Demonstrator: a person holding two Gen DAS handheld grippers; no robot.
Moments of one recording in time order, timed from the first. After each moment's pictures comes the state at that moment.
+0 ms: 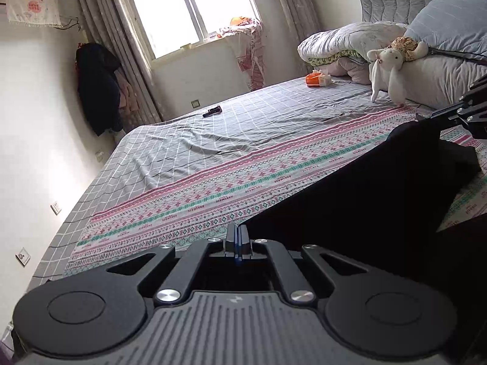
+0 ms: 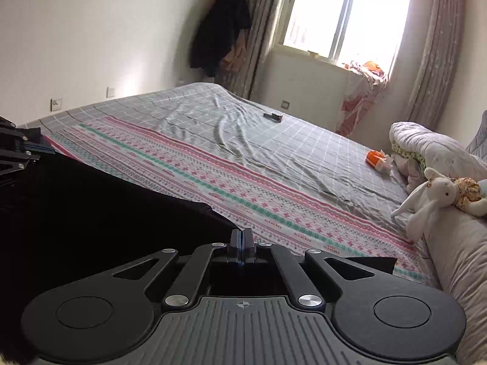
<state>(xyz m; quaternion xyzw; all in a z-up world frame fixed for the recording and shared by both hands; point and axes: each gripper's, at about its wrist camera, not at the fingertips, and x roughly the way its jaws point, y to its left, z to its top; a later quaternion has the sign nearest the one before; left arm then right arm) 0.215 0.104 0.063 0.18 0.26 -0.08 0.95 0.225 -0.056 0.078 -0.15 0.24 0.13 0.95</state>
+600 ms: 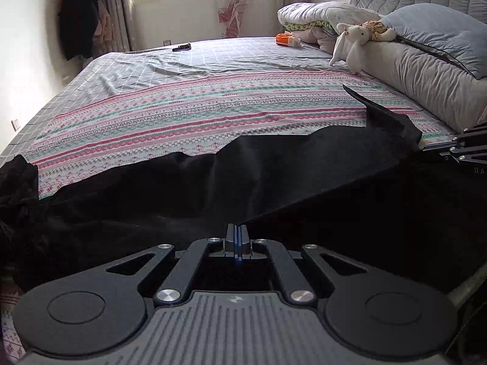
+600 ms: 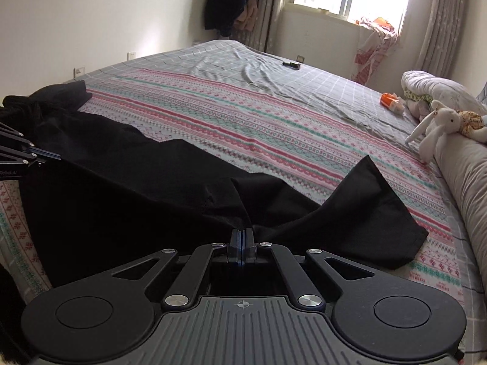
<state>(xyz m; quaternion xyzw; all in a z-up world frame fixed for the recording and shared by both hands) 0.126 0.126 -0.003 0.08 0.36 -0.14 0.92 0.095 -0.063 0.008 -0.12 0.33 0.14 0.93</state>
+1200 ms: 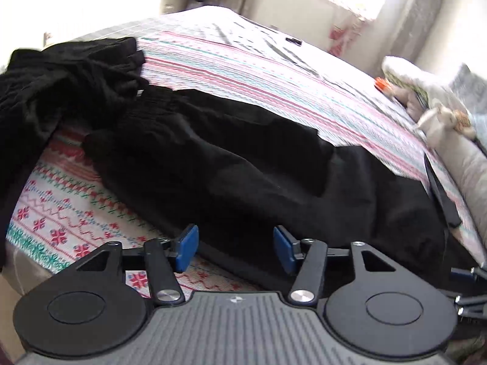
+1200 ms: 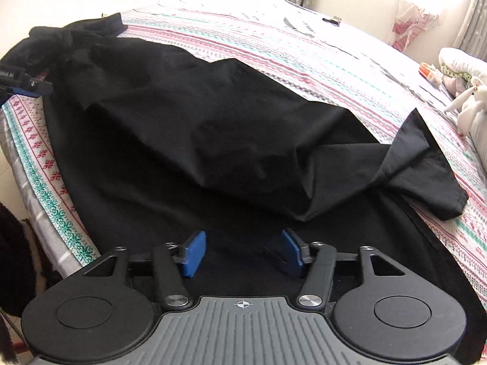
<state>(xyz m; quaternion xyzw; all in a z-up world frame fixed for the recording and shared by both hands) 0.106 0.260 -0.030 -0.17 0.39 0.02 0.91 0.066 -0.019 -0.053 -0.17 0.40 0.18 0.88</state>
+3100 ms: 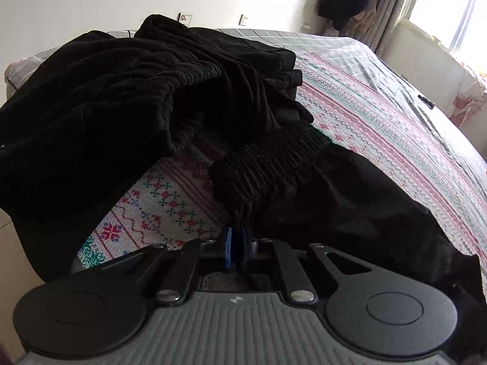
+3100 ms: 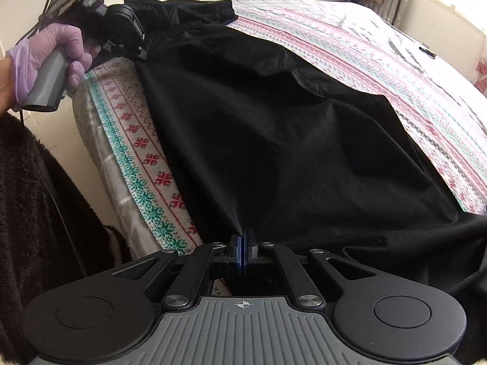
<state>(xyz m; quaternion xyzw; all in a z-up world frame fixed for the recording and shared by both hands) 0.127 0.338 -0.046 -0.22 0.37 0.26 0.87 0.057 0.092 -0.059 -0.21 0.41 0.33 0.83</state>
